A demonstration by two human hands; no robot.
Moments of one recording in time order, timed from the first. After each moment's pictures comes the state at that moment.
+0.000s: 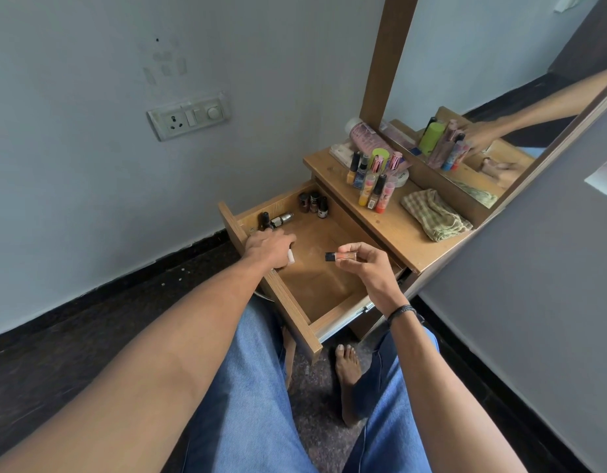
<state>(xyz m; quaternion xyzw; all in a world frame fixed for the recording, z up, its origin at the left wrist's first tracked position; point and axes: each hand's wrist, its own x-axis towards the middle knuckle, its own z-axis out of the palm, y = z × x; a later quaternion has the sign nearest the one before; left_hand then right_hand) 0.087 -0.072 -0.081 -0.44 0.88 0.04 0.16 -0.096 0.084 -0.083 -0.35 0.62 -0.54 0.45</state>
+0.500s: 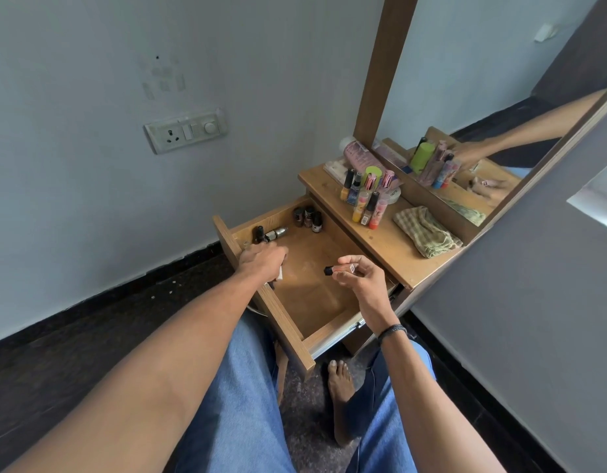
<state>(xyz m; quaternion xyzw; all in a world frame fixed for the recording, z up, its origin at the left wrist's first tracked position) 0.088 -0.071 -0.079 -0.46 0.88 0.07 0.12 -0.087 0.089 -0.073 -0.30 0.63 -0.58 0.42</state>
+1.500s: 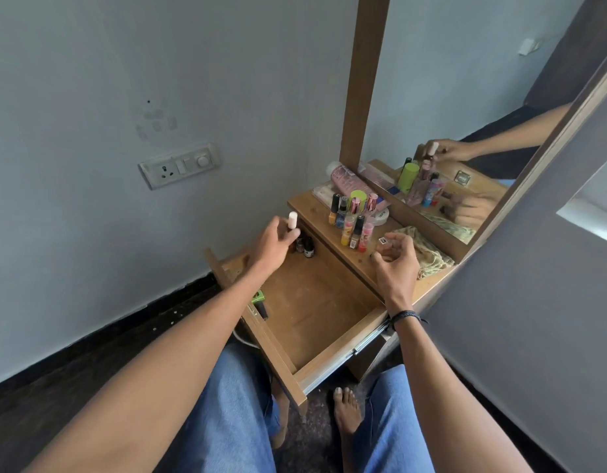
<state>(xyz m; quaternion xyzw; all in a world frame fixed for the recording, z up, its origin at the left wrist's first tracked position) 0.037 -0.099 -0.032 -0.50 0.74 0.35 -0.28 -0.157 0.059 -0.036 -0.31 0.73 -0.60 0.11</state>
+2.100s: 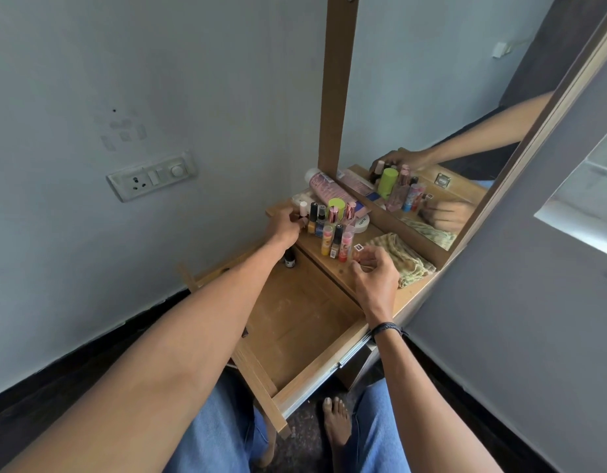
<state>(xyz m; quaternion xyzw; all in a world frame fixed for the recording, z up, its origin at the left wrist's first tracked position) -0.061 -0.139 -0.019 -0.51 0.70 0.44 -0.26 -0.163 0.051 -0.048 -0.33 0.76 -0.56 0.07</state>
